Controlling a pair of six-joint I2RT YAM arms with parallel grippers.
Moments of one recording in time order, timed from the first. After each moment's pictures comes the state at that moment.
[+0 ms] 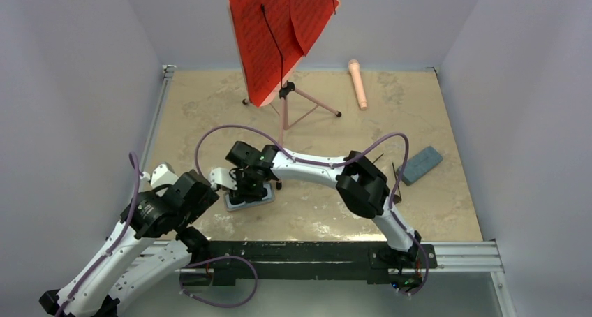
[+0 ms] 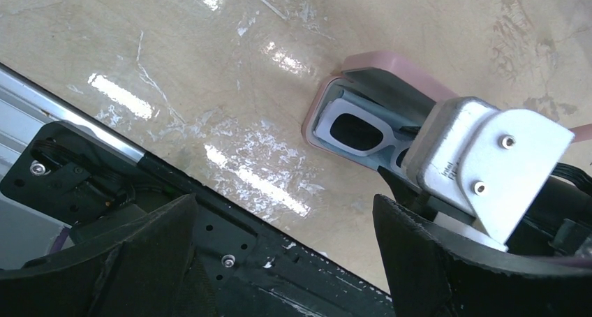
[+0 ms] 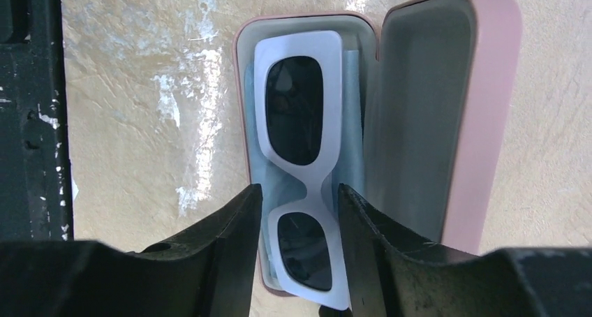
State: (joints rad) left arm -0.67 0.58 0.86 -1.47 -0.49 -1.38; right arm 1.14 2.21 1.80 -0.69 -0.27 -0.56
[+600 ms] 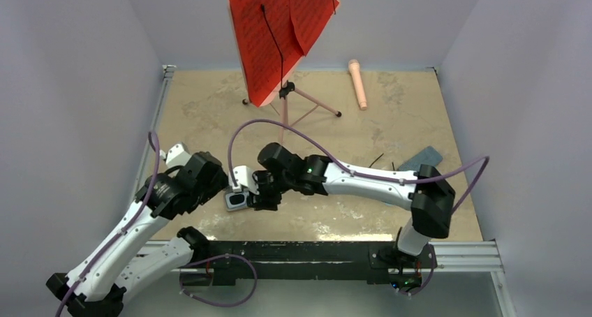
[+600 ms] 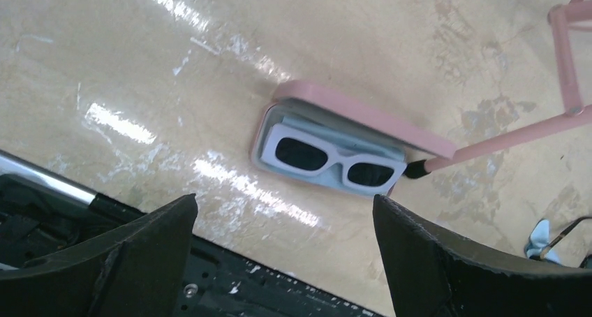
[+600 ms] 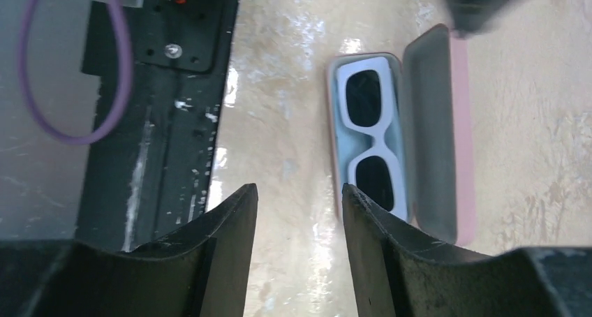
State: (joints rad) left arm -0.65 0.72 0.89 -1.29 -0.49 -1.24; right arm 1.16 1.72 1.37 -0.44 -0.35 -0.42
